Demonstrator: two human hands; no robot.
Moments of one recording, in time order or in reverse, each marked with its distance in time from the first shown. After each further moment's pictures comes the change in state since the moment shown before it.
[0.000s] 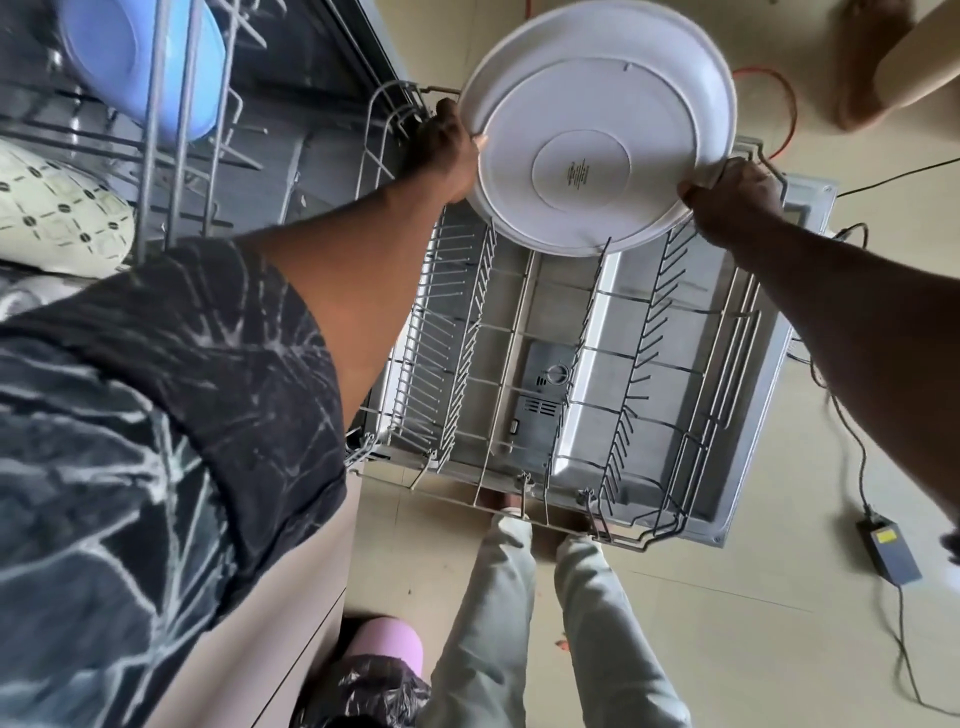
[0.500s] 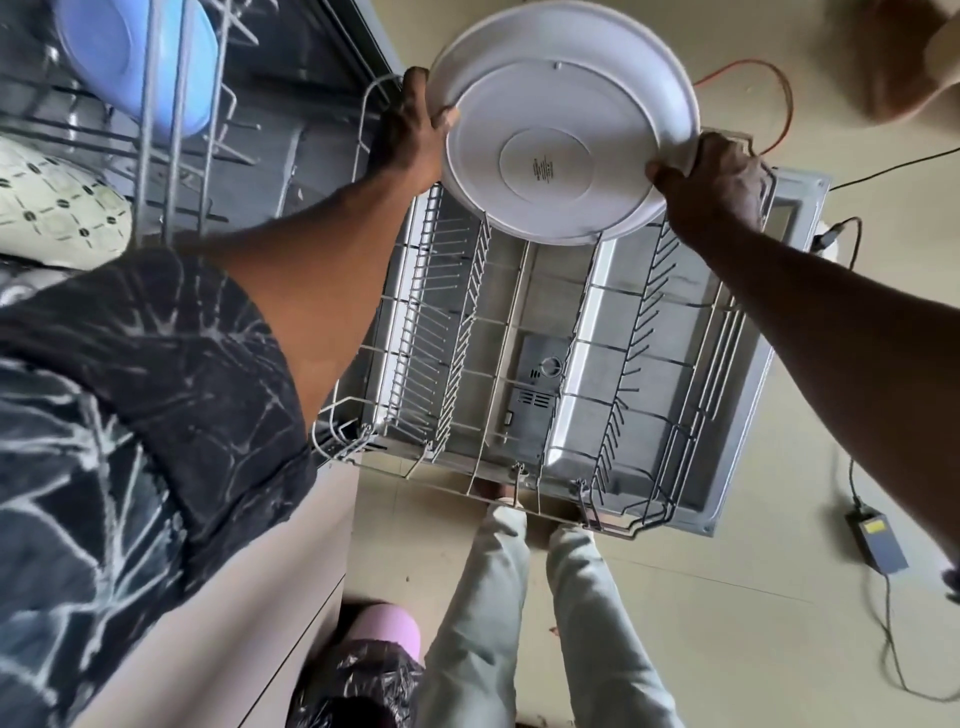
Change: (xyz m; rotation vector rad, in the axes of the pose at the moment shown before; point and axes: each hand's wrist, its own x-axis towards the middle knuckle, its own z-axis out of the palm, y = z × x) left_hand -0.013 -0.017 -0.019 -0.138 0.188 0.103; right_hand -0.024 -0.018 -0.002 0.126 0.107 -0.035
